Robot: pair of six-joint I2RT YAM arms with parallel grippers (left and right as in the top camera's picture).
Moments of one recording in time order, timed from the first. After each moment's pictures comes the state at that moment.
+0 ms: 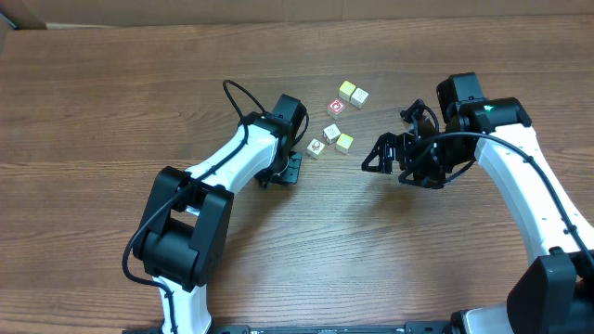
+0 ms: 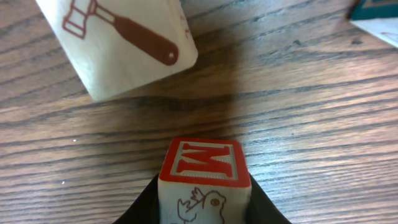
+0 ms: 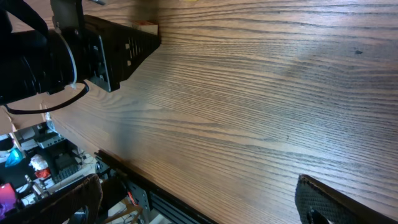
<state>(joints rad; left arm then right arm) -0.44 2.01 1.34 -0.82 -0.05 -0.25 0.13 1.63 1.32 -1.17 -0.64 0.18</state>
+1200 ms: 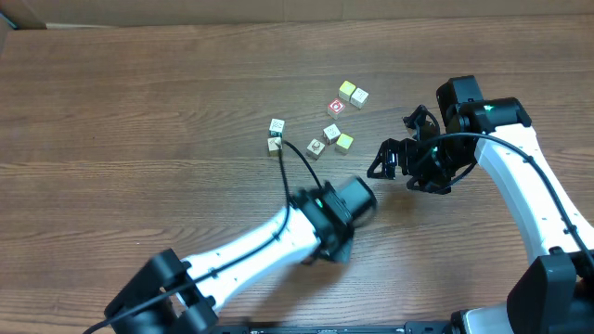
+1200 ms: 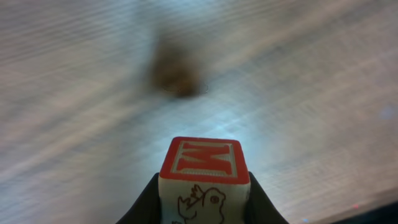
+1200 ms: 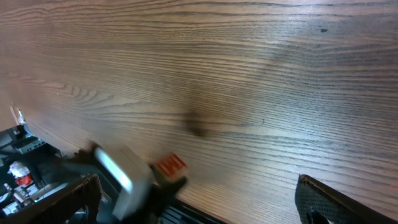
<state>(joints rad) -0.97 1.66 1.08 -0.85 0.06 -0.70 0.13 1.63 1.32 -1.23 -0.56 0.17</state>
